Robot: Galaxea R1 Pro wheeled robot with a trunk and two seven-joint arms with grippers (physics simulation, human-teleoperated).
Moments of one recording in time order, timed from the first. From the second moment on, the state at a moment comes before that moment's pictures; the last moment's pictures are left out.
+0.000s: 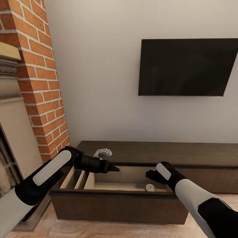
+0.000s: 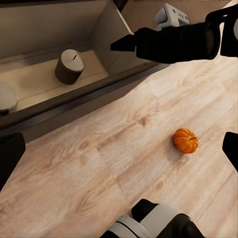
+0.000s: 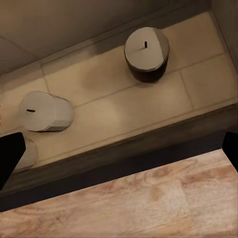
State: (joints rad) left arm -0.80 0.35 -0.71 -1.57 1.70 1.05 0.55; right arm -0.92 -0.05 0.44 -0.34 -1.00 0.61 -0.43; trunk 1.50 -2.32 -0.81
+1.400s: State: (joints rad) left arm -0.70 0.33 -0.71 -1.51 1.38 0.91 0.76; right arm -0.91 -0.05 0.45 -0.34 -0.99 0.54 -0.43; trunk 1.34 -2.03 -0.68
